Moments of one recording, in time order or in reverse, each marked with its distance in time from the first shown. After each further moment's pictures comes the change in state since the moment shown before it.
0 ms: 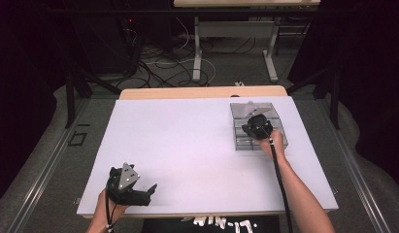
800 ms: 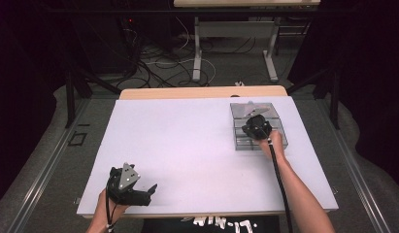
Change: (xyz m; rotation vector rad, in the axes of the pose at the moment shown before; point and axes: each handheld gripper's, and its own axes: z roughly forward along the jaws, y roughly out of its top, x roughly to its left) left arm 0.000 0.000 0.000 0.000 0.000 0.006; right arm 0.000 -0.002 0.006 0.035 -0.013 -0.017
